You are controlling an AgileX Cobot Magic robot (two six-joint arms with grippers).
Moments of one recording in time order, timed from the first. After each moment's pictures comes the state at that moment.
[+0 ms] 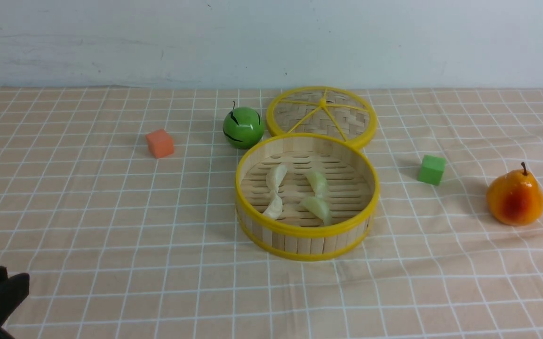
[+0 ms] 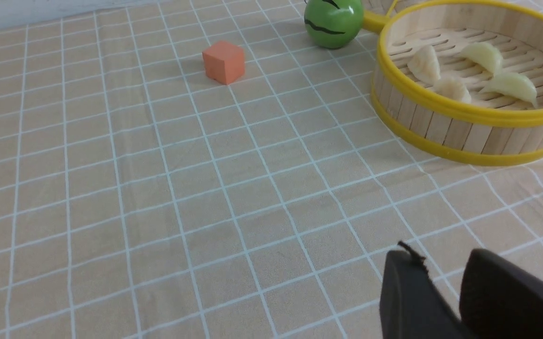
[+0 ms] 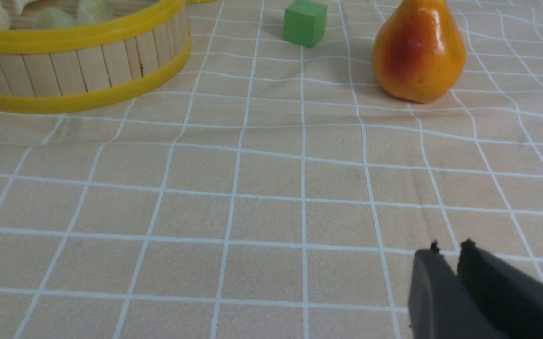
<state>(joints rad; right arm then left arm) 0.01 -0.01 0.01 0.10 0.39 -0.10 -0.54 0.44 -0.39 0.46 0.50 -0.49</state>
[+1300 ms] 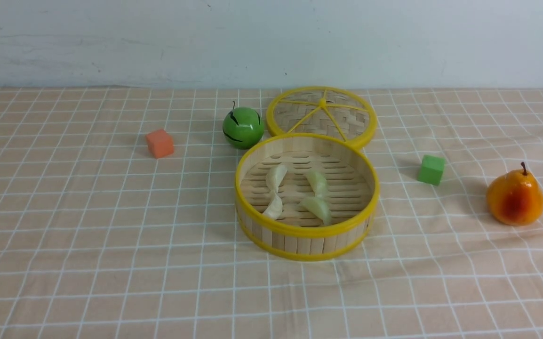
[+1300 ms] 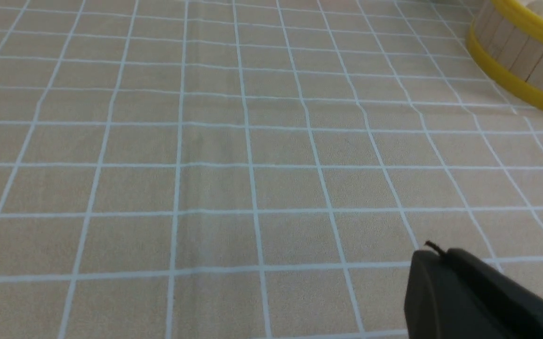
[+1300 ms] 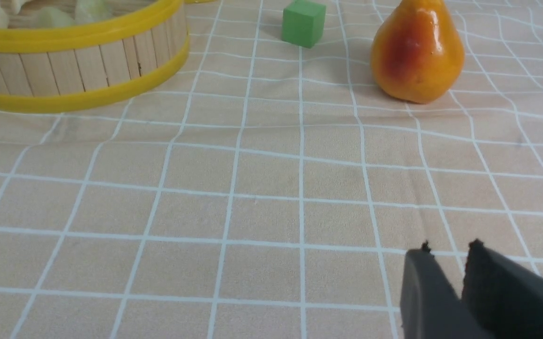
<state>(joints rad) 0.01 -0.01 0.01 0.09 0.39 -0.10 -0.10 -0.01 0.03 -0.05 0.39 -0.11</state>
